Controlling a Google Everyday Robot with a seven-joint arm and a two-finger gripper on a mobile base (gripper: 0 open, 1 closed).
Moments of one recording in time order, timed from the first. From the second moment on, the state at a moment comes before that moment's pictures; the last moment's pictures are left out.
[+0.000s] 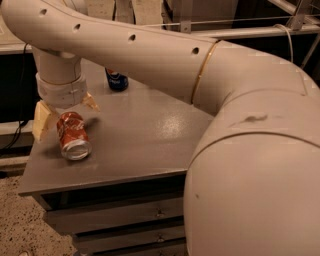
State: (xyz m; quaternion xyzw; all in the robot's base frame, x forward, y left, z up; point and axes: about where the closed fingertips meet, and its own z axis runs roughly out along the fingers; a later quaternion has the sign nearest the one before) arm 0.534 0.209 0.845 -0.39 0.92 0.08 0.05
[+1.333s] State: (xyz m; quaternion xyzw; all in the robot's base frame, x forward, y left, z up) arm 0.571 0.198 0.915 -0.39 0.89 0.13 0.18
